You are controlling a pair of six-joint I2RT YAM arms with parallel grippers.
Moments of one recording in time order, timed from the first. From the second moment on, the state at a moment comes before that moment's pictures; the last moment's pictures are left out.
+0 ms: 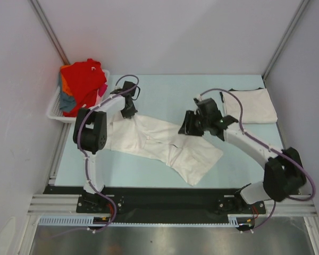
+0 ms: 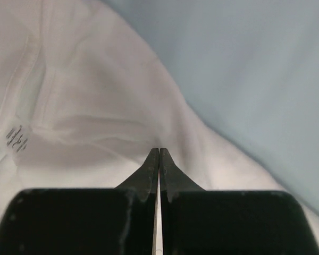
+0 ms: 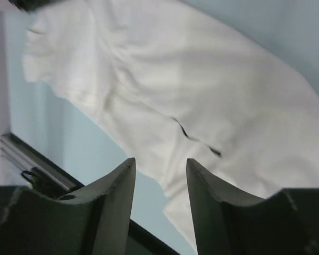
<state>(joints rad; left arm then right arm) -0.27 2.13 1.61 -0.62 -0.27 -0.61 0.56 1.39 1.00 -0.41 -0.19 0.62</state>
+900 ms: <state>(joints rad) -0.22 1.17 0.82 -0.37 -0.18 -0.71 0.49 2.66 2.28 -0.27 -0.81 0.48</state>
